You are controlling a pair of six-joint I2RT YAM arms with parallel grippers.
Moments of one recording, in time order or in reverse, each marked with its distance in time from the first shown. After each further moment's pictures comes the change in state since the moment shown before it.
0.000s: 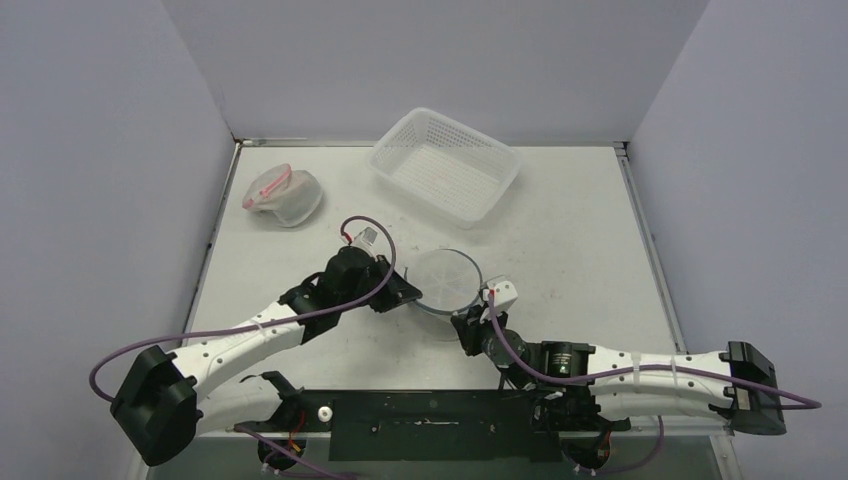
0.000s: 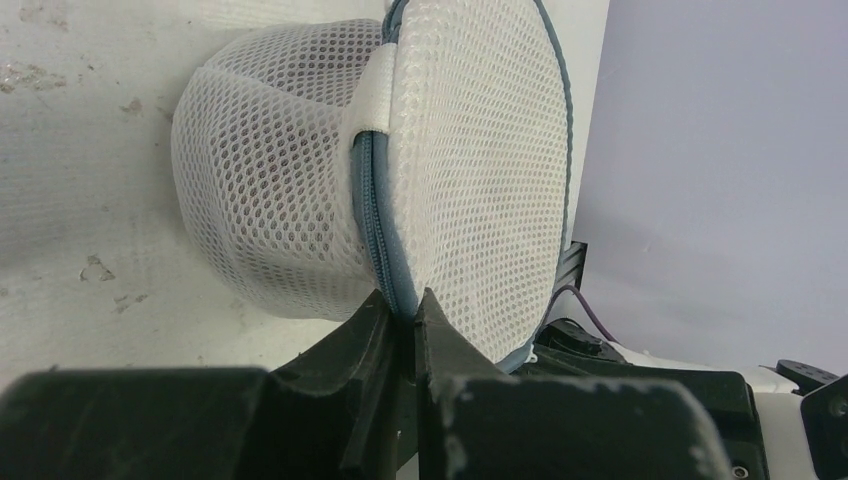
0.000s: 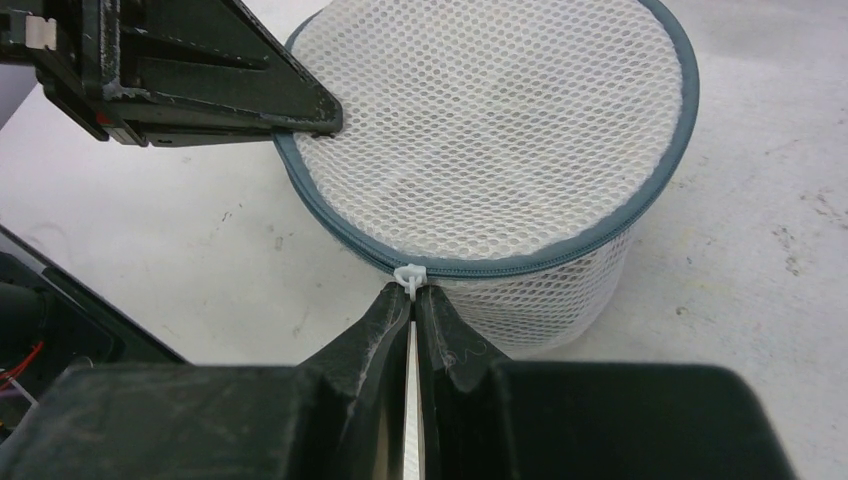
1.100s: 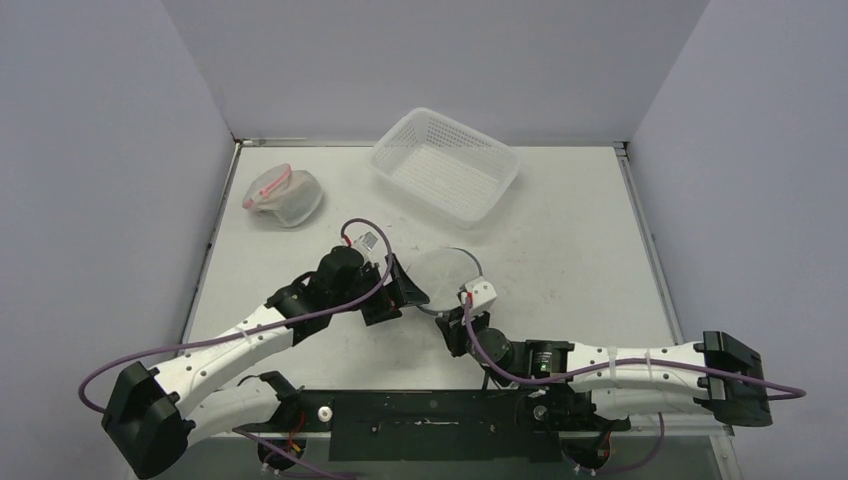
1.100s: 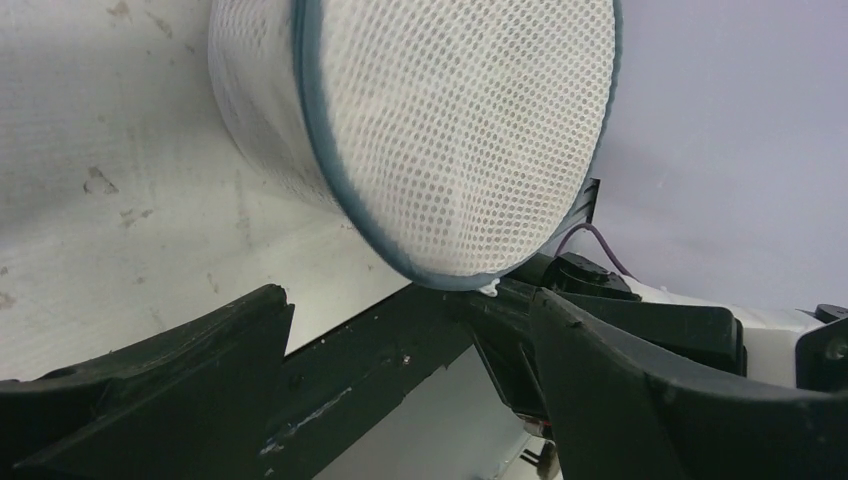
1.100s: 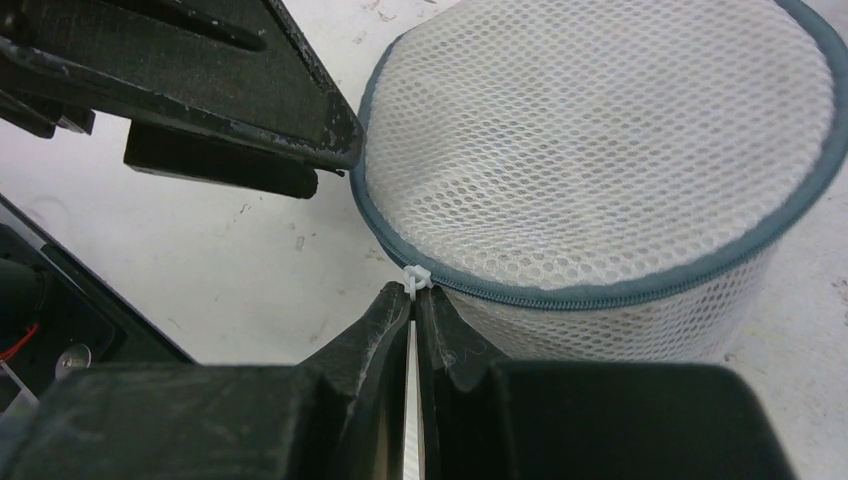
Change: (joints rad) left arm 0.011 -0.048 0.068 -0.192 0.120 0.075; right arm 0.012 0.126 0.018 0.124 -0.031 -0.083
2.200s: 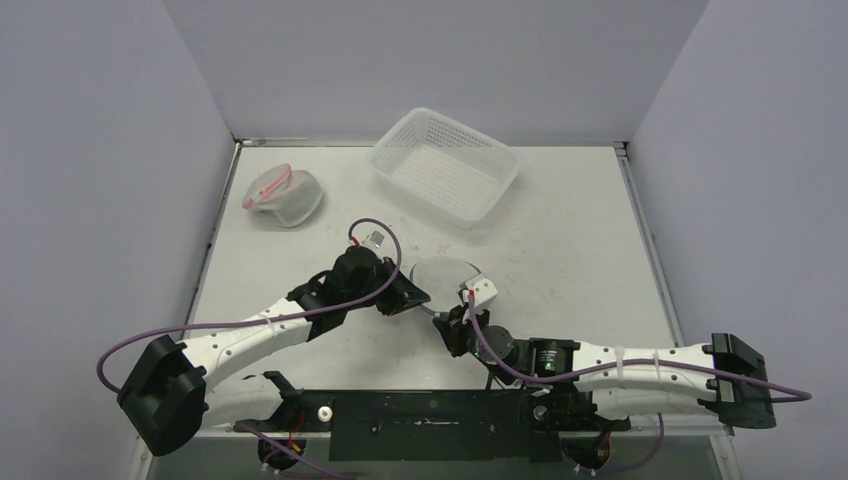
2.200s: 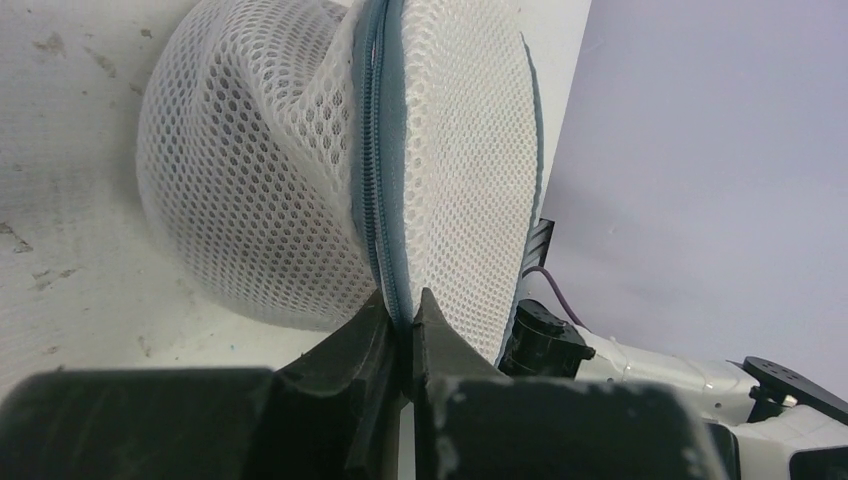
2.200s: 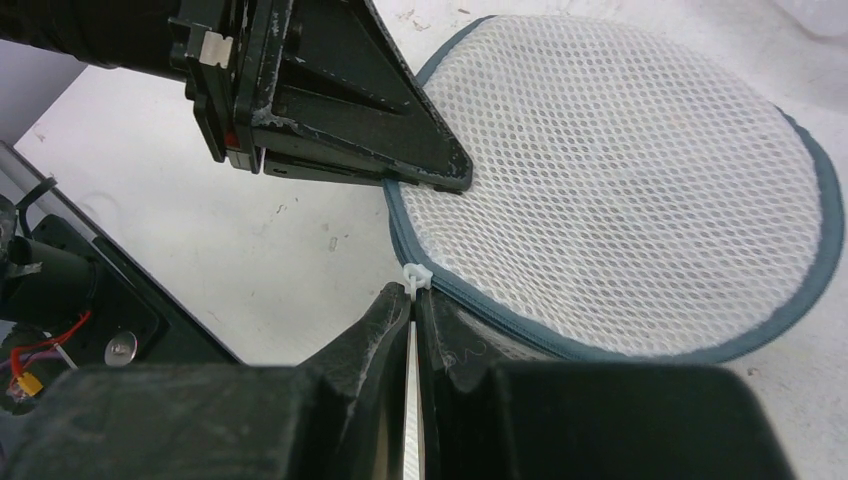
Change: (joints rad) left arm -0.027 0.117 -0.046 0.212 -0.053 -0.174; right arm -0.001 0.007 0.033 0.007 -0.066 -0.013
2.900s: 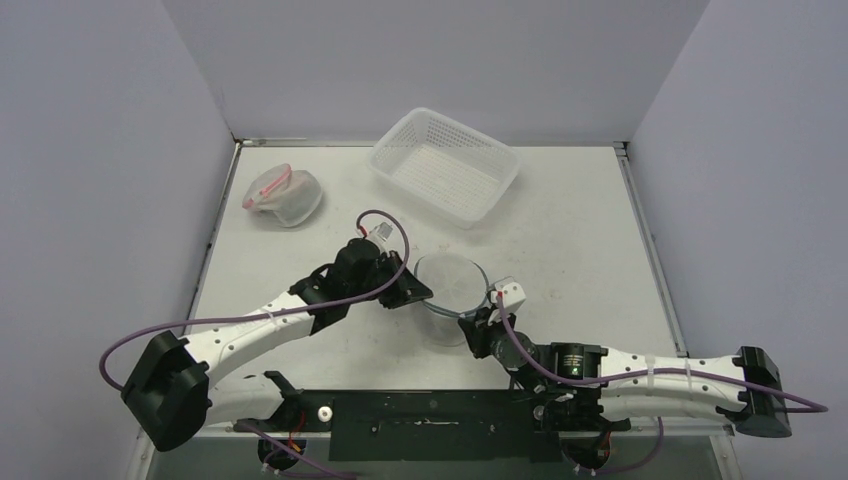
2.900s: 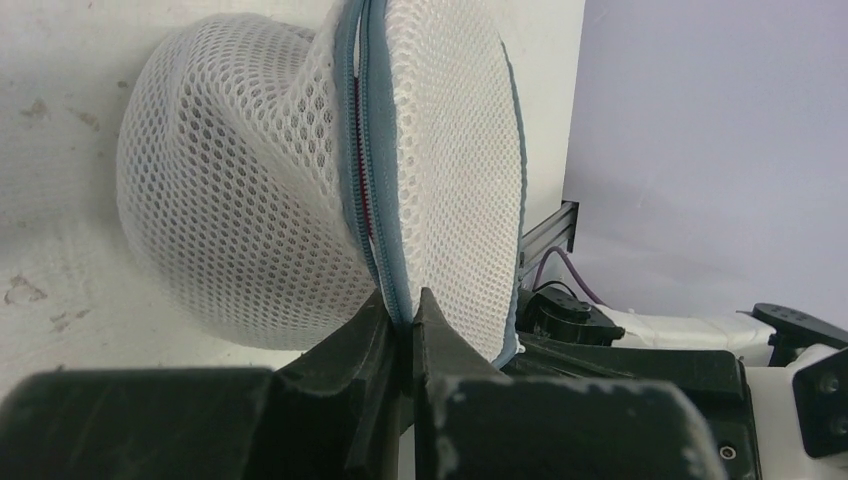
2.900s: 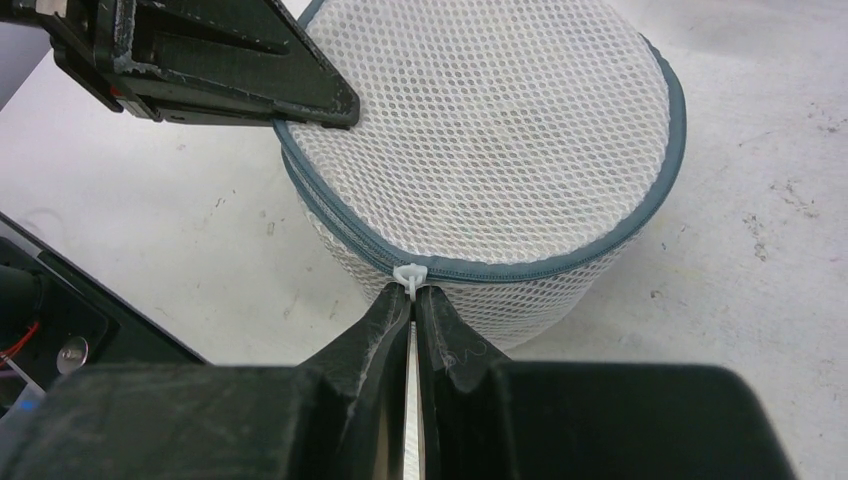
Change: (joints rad) left arm 0.005 0.018 0.045 -0.001 0.021 0.125; right arm 0.002 -0.219 -0.048 -0.246 0.107 0.098
